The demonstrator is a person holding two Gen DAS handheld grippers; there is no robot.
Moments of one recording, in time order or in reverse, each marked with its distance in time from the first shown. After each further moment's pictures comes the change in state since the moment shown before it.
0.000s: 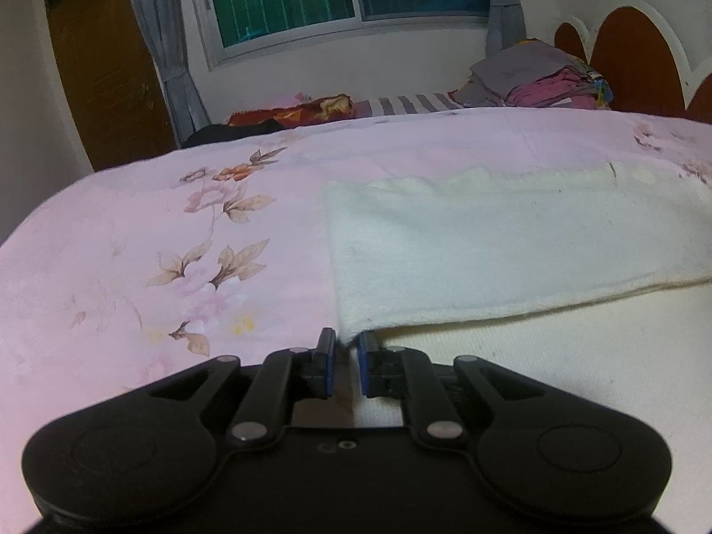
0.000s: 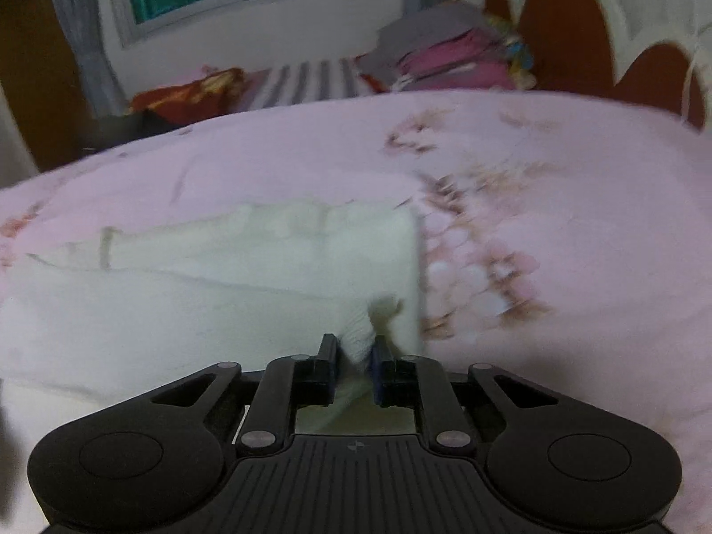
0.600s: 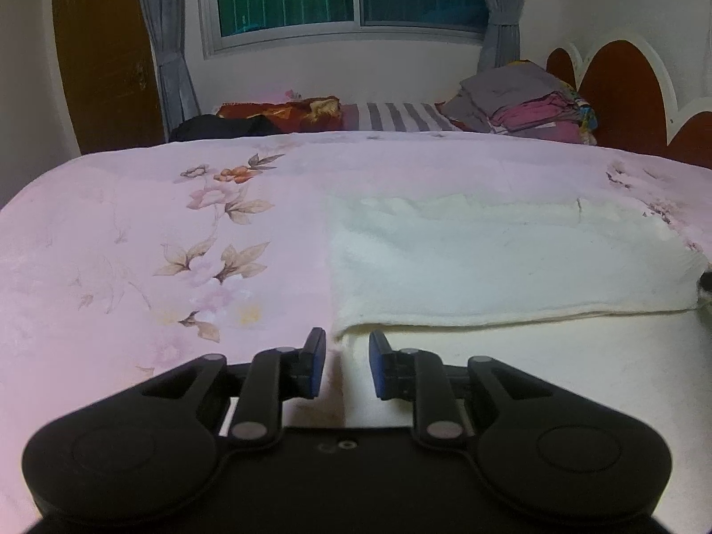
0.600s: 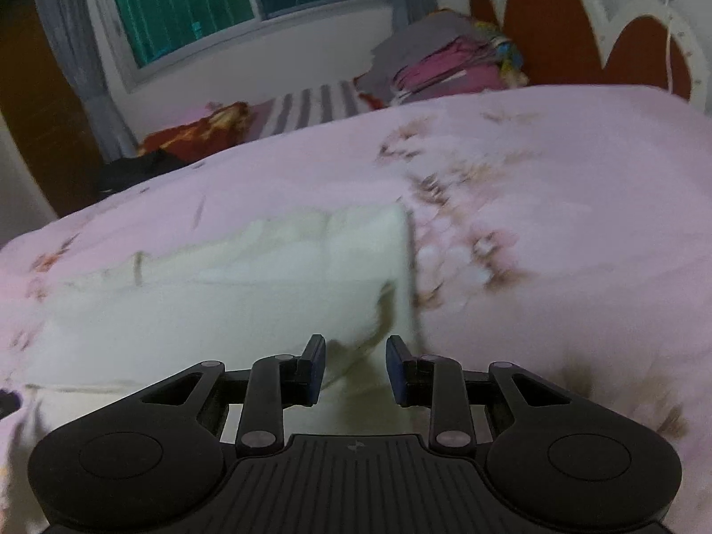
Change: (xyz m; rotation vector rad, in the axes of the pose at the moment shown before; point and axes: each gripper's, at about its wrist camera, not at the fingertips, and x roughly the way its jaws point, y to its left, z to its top) left arm -0.031 0.014 0.007 -0.072 0.003 -0.087; right arm -0.038 -0.014 -0.025 0.114 -0.042 0.127
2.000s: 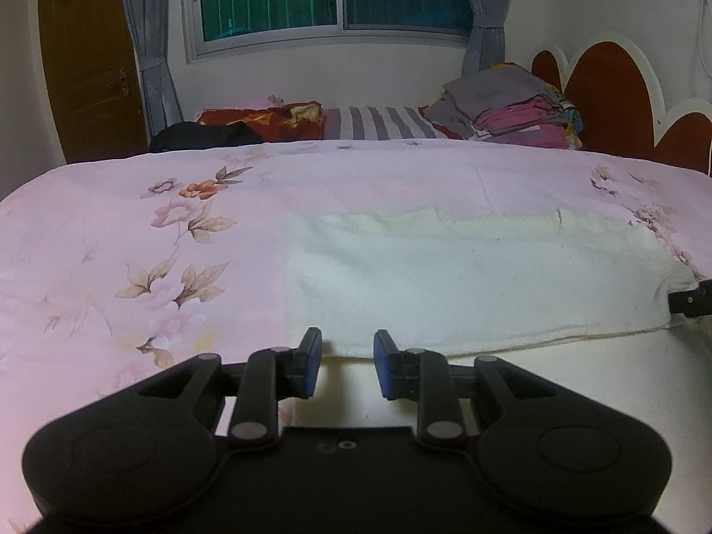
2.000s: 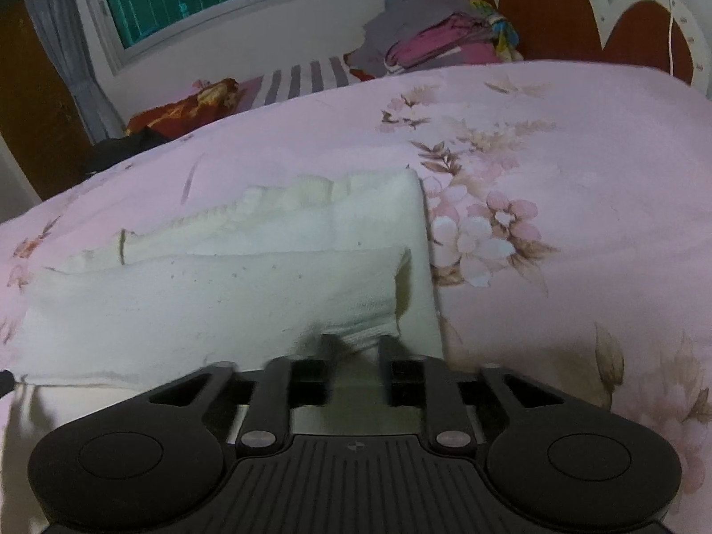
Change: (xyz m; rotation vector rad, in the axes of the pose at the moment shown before) left arm 0.011 -0.021 0.013 0.016 -0.016 -0.032; right arm 0.025 0.017 -0.002 0.004 0.048 -0.063
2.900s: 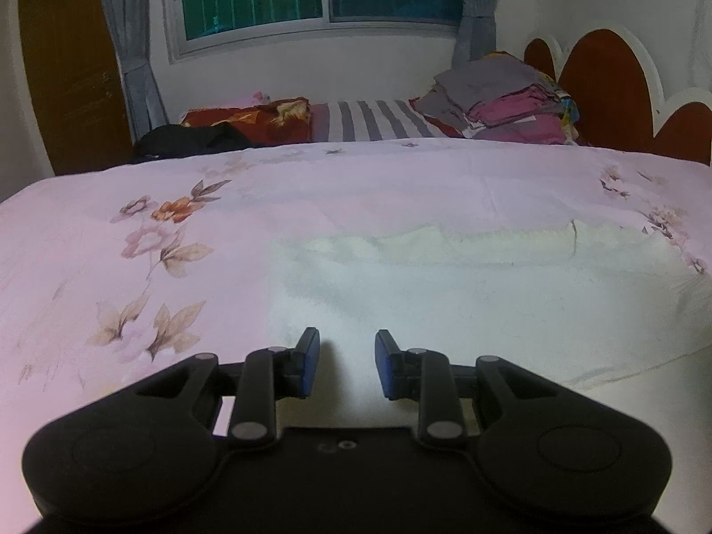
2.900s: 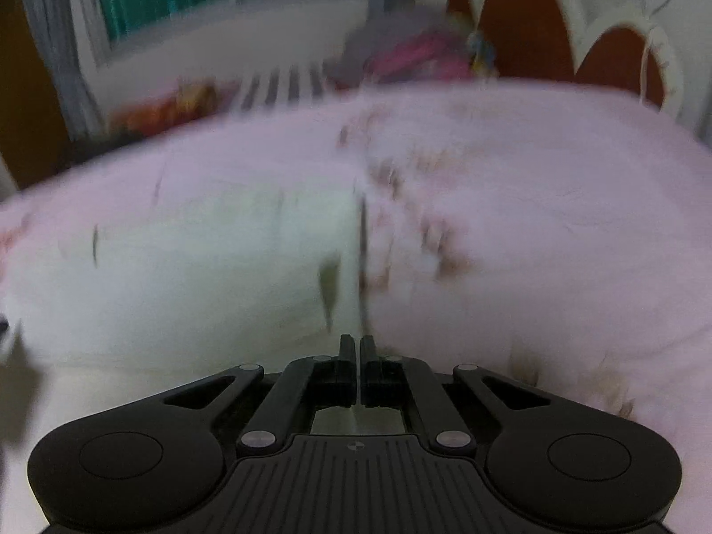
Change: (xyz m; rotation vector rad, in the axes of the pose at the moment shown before) left arm 0.040 -0.006 0.031 0.041 0.021 -0.019; right arm -0.034 -0.024 0.004 -0.027 -0.078 -0.062
